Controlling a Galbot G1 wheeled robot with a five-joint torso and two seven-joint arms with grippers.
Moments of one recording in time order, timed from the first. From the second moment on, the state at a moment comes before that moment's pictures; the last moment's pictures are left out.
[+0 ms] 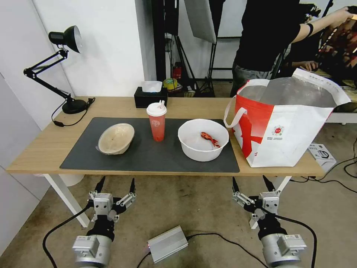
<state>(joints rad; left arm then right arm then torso) 1.80 -1.50 -0.55 -2.30 0.00 0.00 0.00 -1.80 1.50 0.55 2.30 0.00 0.00 0.00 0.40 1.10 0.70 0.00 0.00</state>
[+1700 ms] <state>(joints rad) 1.73 -1.53 -0.59 -2.40 -0.09 0.17 -0.09 -1.62 1.31 0.63 2.49 0.19 -0.47 0.08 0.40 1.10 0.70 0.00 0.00</state>
